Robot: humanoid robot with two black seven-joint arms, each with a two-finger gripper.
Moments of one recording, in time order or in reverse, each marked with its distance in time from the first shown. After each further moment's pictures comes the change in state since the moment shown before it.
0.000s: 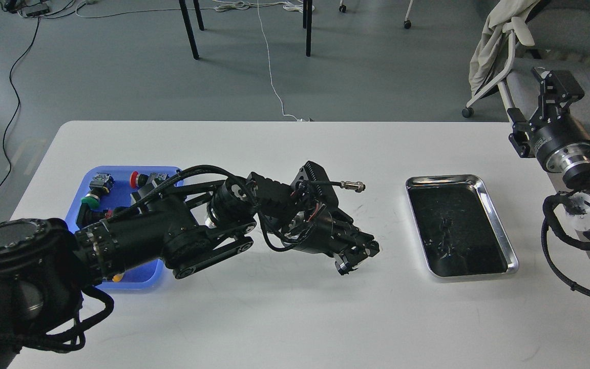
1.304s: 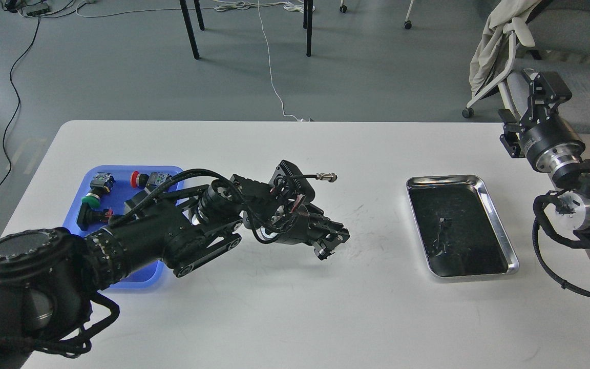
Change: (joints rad) left arm 0.030 -0.012 -0.017 0.202 -0.010 0.029 0.000; right arm 0.009 0.030 -0.004 -0.024 -0.022 0.002 0.000
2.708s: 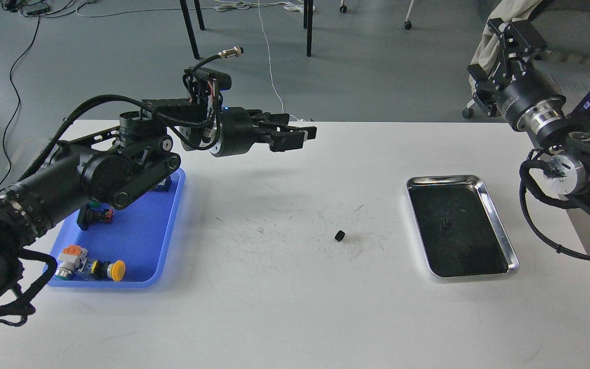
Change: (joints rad) left arm -0.115 0.292 -0.175 -0.052 -0.441 0.003 0.000; right arm 0.216 -0.013 -0.135 0.120 -0.031 0.005 -0.020
